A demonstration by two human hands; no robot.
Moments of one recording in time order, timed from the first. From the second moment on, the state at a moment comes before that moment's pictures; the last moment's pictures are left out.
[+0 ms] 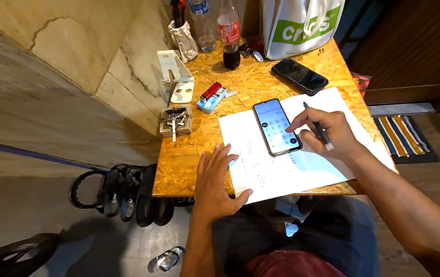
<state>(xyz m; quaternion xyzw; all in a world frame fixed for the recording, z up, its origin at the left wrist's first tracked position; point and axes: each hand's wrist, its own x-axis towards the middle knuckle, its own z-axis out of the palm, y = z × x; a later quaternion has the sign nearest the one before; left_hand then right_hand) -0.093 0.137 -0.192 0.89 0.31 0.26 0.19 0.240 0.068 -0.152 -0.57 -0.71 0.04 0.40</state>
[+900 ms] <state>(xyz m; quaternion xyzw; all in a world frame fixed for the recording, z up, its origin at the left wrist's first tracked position) -0.093 0.136 -0.191 0.89 0.31 0.26 0.18 0.247 0.065 -0.149 -0.57 -0.72 0.03 0.40</state>
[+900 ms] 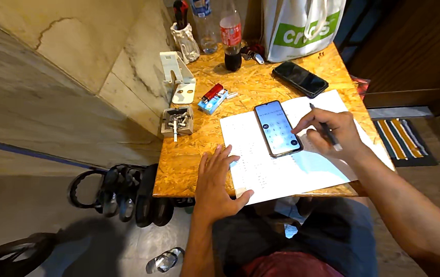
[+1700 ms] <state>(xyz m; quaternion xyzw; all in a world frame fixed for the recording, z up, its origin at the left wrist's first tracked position) -0.093 0.137 -0.196 0.90 0.31 0.26 0.19 0.245 0.065 -0.151 -0.57 -0.71 0.06 0.41</state>
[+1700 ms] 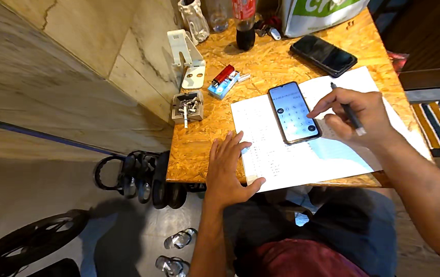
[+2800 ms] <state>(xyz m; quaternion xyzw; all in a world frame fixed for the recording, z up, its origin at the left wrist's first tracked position) -0.092 0.138 -0.192 0.89 0.31 0.26 0.19 0.235 0.072 -0.156 -0.56 -0.73 0.10 0.37</state>
